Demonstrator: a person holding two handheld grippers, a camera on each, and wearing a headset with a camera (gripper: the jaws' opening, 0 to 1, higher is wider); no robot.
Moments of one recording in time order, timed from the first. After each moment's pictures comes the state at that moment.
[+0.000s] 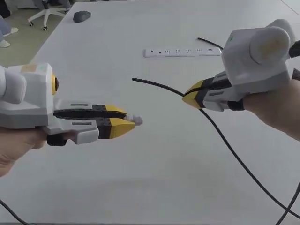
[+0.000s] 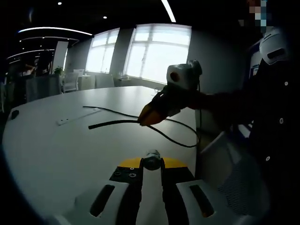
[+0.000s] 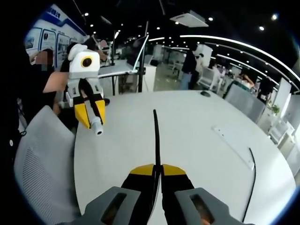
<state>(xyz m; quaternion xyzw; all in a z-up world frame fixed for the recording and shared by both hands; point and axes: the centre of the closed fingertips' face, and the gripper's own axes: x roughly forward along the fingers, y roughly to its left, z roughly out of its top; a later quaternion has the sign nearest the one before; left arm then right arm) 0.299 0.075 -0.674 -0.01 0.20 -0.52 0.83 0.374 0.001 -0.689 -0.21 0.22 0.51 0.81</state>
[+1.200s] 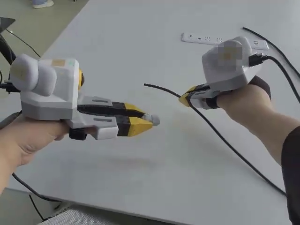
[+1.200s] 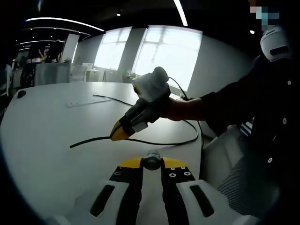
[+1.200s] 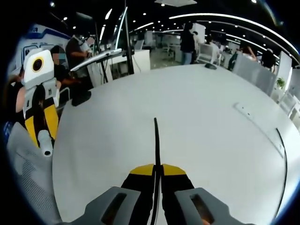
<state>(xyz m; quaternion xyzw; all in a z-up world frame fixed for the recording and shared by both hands) 0.301 0.114 -0.716 -0.05 0.22 -0.49 0.84 0.429 0.084 -0.796 -0.18 0.33 0.49 0.79</state>
